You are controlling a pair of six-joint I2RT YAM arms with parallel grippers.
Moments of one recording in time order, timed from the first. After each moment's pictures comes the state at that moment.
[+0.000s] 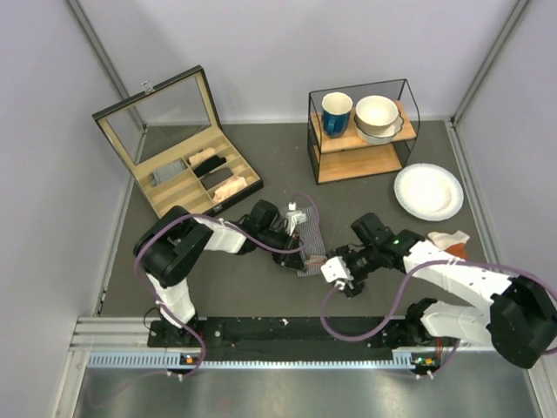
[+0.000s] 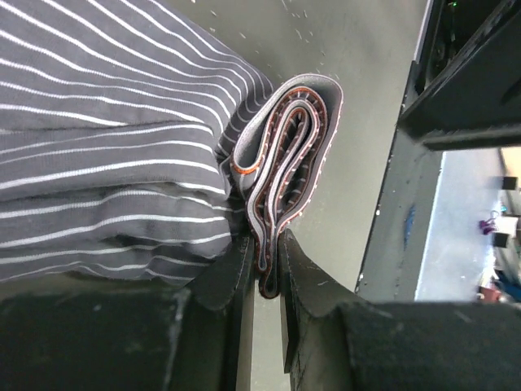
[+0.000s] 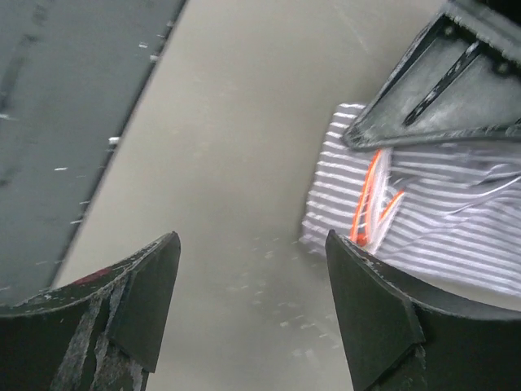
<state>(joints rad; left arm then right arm) -0.68 1.79 0.73 0.23 0.86 -0.24 0.63 1.11 0.62 -0.68 -0.76 -1.28</state>
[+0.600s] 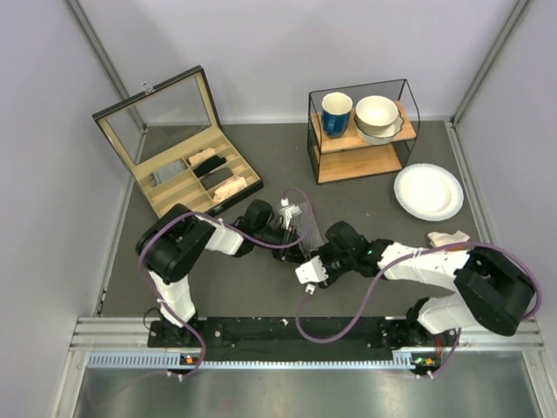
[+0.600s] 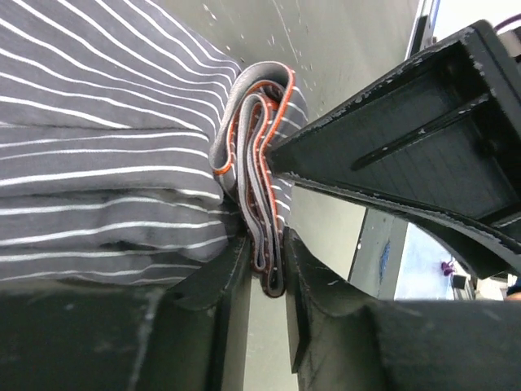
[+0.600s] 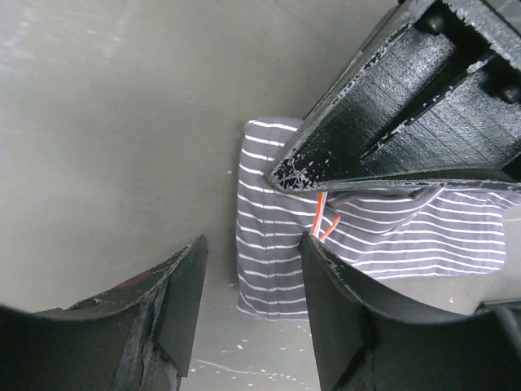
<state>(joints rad) -0.64 1.83 0.69 0.45 0.88 -0.48 0.87 1.33 0.56 -0.16 -0.30 -1.19</state>
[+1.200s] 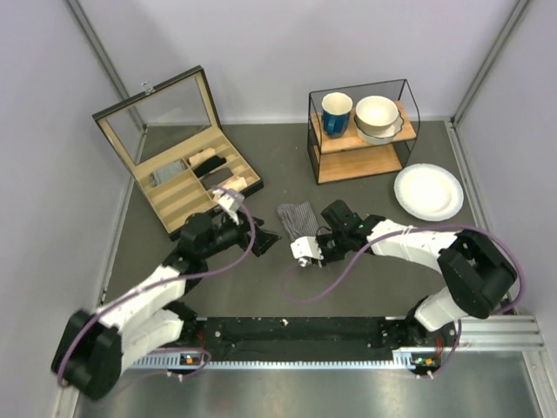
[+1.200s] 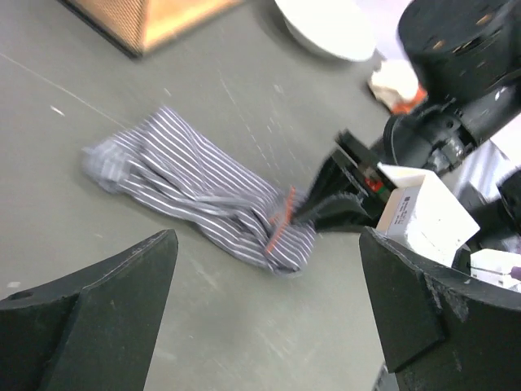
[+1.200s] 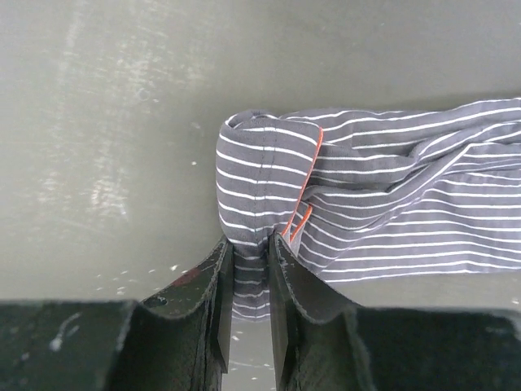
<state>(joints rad) -0.48 1.03 0.39 0.44 0.55 -0.39 0.77 1.48 0.76 -0.32 -0.39 -1.09</state>
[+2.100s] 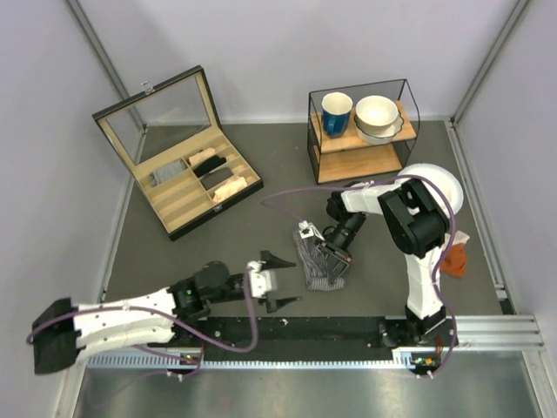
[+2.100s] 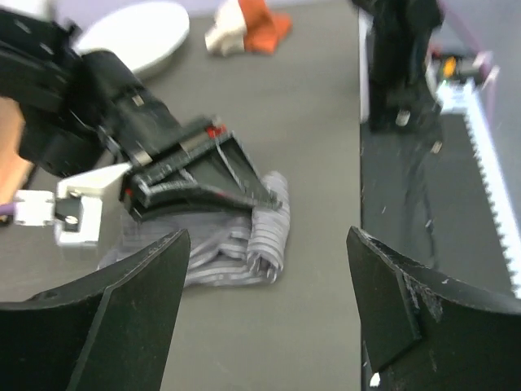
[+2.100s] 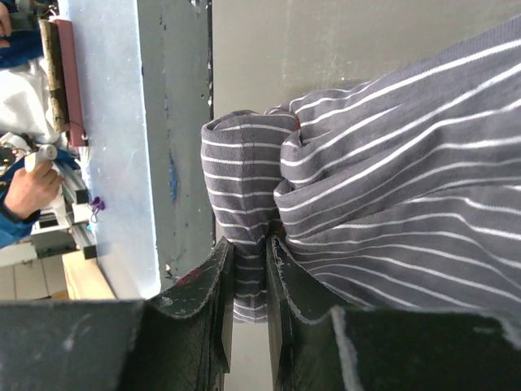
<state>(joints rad) -1.12 0.66 0.20 0.47 0.27 0.16 0.54 2.05 1.21 -1.24 -0.92 -1.05</state>
